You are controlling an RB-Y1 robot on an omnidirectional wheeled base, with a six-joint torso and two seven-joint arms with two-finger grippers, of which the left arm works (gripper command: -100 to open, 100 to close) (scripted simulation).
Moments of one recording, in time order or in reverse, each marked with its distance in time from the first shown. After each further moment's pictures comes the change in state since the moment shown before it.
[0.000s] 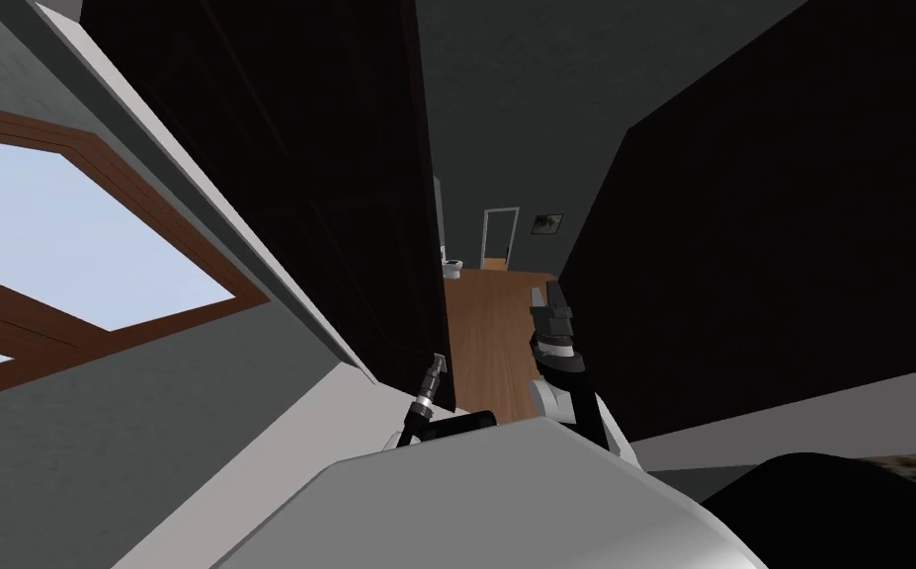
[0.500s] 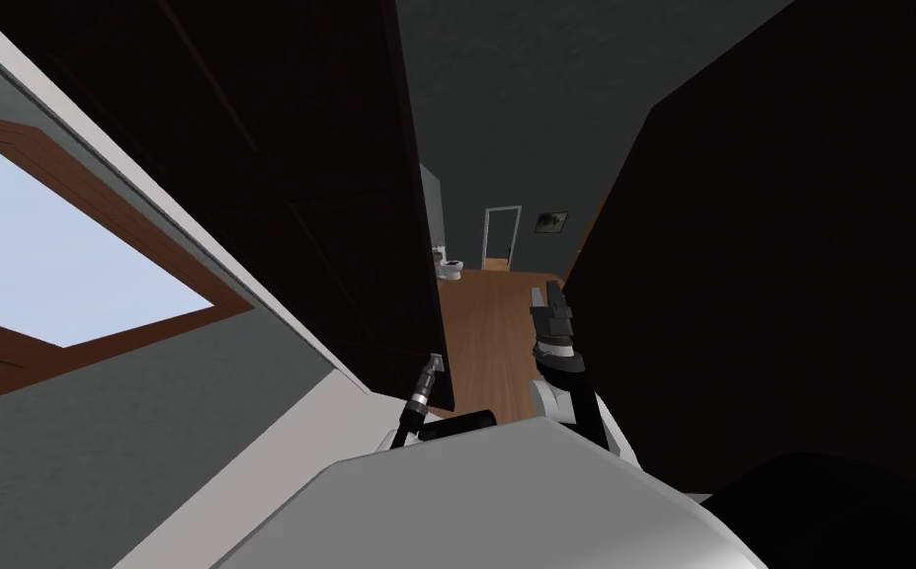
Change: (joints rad) arm -0.009 0.015 0.042 -0.004 0.014 0.018 -0.010
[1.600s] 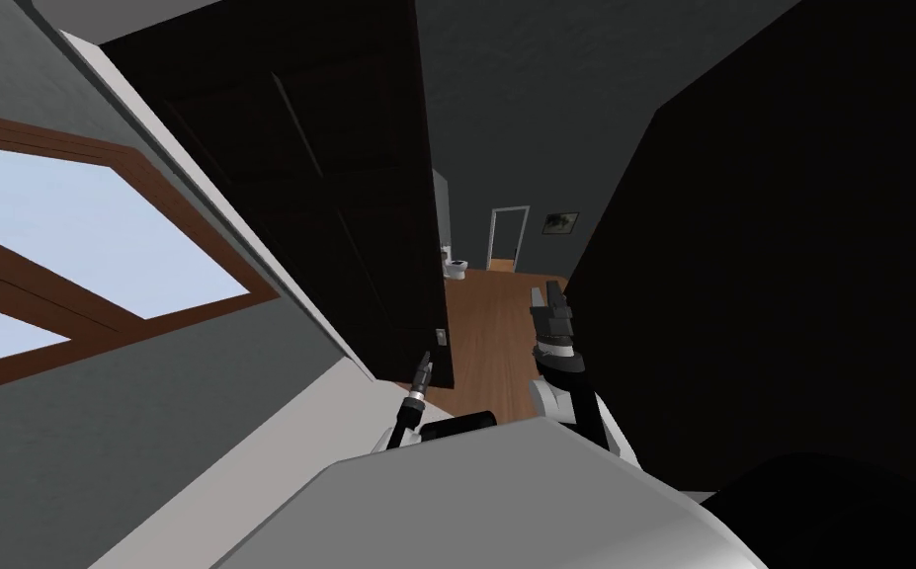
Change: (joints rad) arm -0.012 -0.004 0.048 0.005 0.025 -0.002 -0.005
